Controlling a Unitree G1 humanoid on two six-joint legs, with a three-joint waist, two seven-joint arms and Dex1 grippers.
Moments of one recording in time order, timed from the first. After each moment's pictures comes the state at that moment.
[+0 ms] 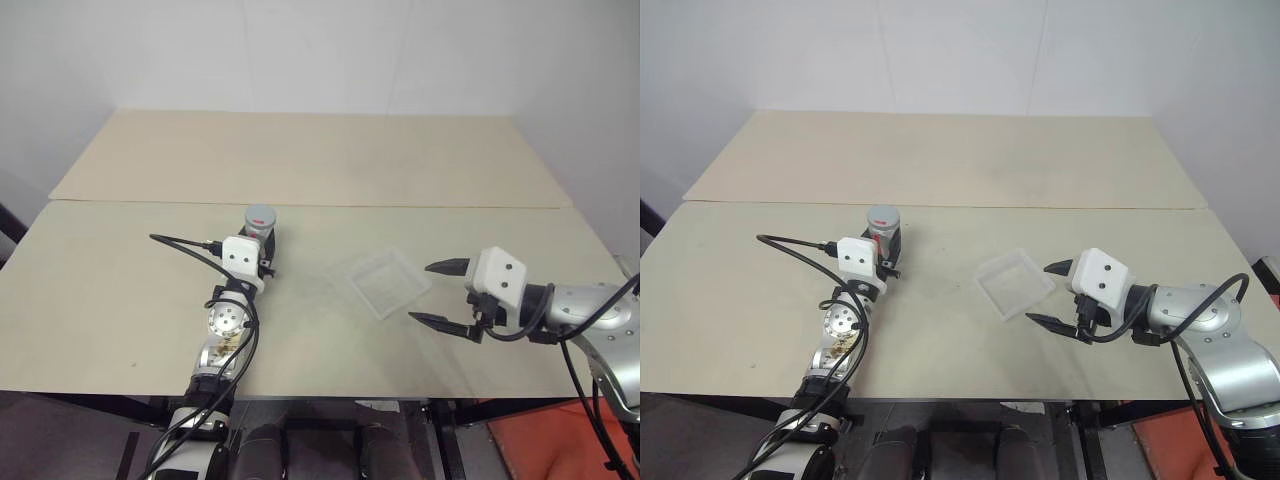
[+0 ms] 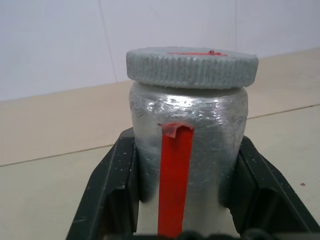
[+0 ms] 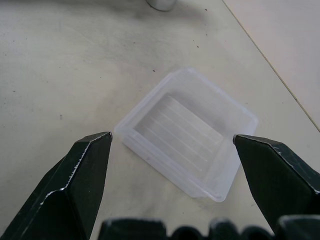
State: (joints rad) left arm -0.41 0.11 0.04 0.41 0.03 -0.33 -0.08; right arm -0.15 -0.92 -0.09 -0.46 0.34 0.42 0.95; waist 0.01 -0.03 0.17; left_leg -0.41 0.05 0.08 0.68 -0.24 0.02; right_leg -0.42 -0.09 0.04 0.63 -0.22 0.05
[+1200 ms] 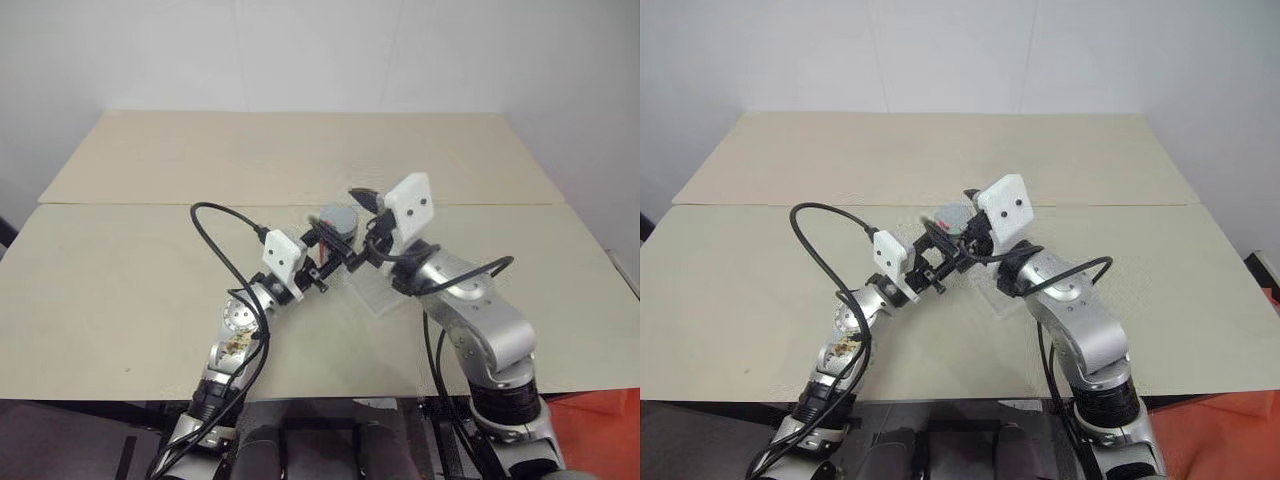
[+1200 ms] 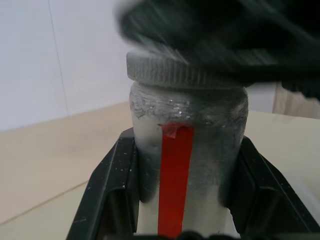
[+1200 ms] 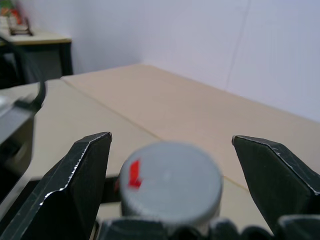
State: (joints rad) left arm -0.36 0.10 -0.15 0.05 -0.21 -0.11 -0.56; right arm -0.51 -0.25 0.14 -0.52 0.30 0.68 0.30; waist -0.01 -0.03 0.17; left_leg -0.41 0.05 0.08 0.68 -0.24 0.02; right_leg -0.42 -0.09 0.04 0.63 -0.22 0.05
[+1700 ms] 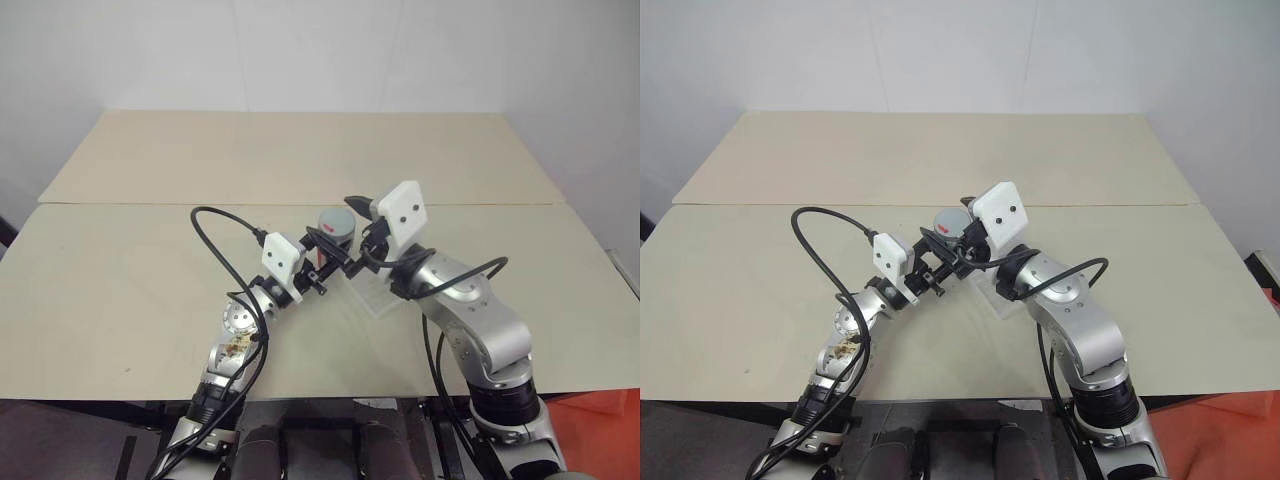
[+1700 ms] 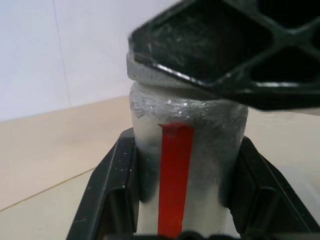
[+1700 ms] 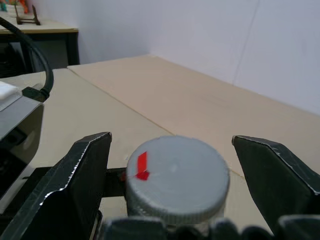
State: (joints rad) left arm -0.35 0.10 -0.14 0.05 -0.21 -0.10 -0.55; right arm -0.49 -0.26 0.16 -0.50 0.28 0.68 0.36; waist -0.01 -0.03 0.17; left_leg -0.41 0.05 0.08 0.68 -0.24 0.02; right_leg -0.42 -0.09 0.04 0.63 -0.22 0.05
